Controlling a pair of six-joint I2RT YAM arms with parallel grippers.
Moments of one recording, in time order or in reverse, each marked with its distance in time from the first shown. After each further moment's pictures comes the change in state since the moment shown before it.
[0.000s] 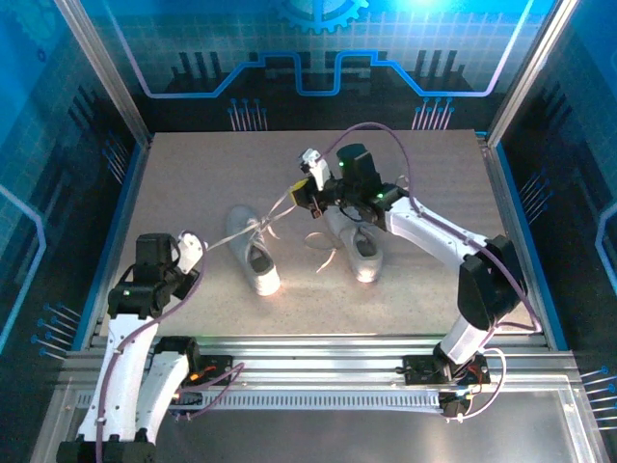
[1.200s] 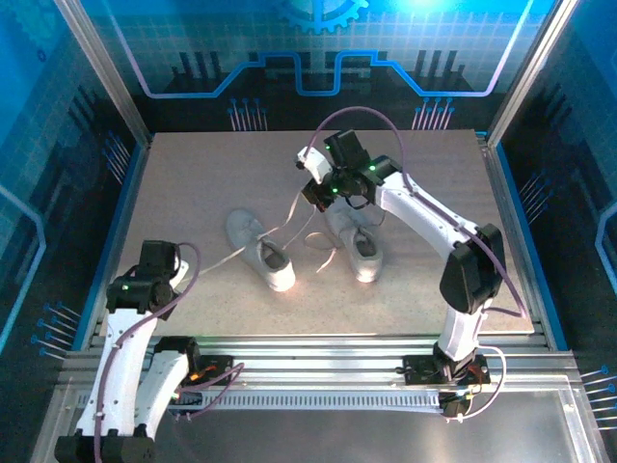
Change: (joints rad) left arm 0.000 0.028 0.031 -0.305 -0.369 -0.095; right arm 0.003 0.176 0.347 -0.562 0.259 -0.183
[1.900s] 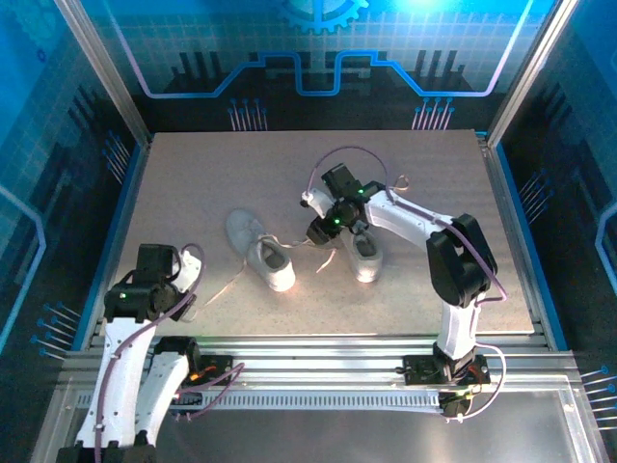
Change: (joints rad) left arm -0.001 -0.031 0.008 0.048 0.379 0.081; right arm 0.000 0.033 -0.278 0.078 -0.033 -0.026
